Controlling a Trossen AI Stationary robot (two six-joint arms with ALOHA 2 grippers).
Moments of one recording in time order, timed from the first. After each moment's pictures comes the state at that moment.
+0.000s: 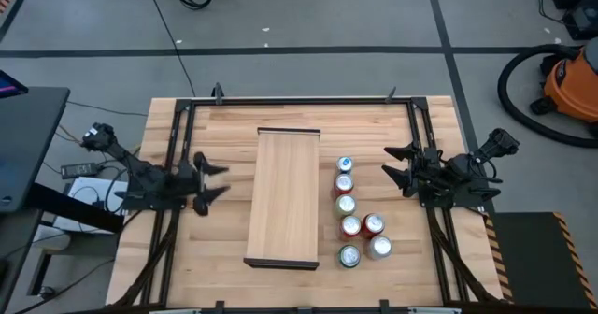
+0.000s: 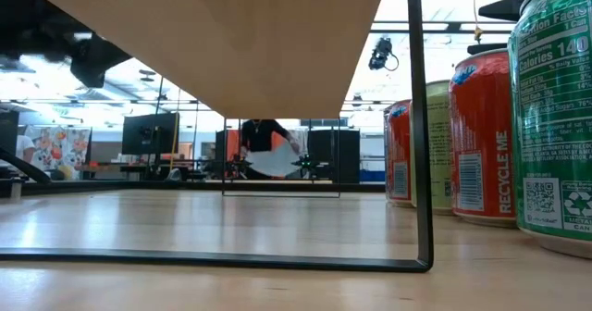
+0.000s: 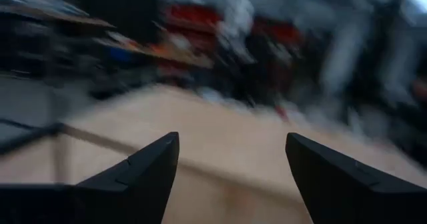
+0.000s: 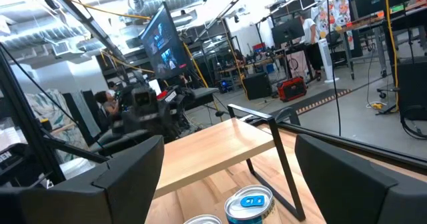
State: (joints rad) left arm -0.60 0.17 0.01 0.32 -0.83 -0.11; right arm 0.52 0.01 0.01 0.28 0.84 0.11
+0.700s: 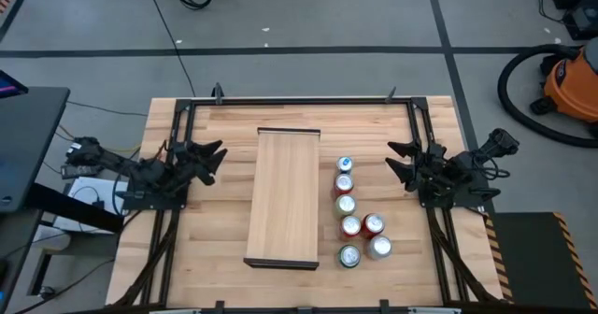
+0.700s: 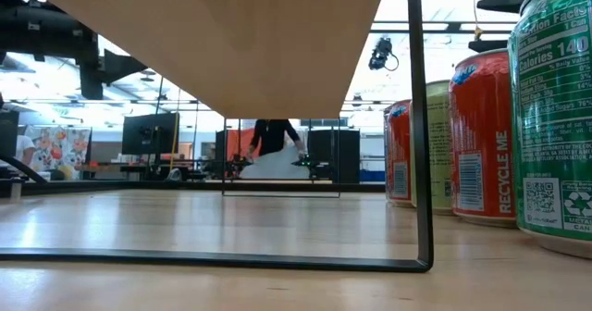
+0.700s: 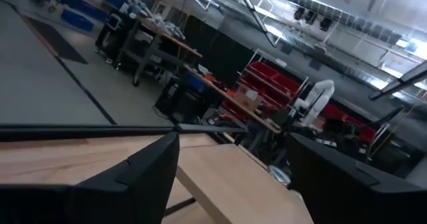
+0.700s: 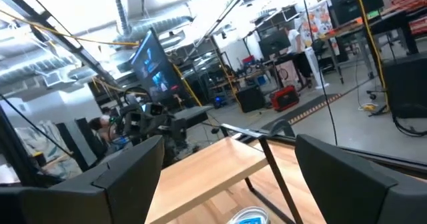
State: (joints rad) left arm -0.34 0.23 0.01 0.49 -0.96 -0.38; right arm 0.52 0.01 0.01 0.39 0.89 0.11
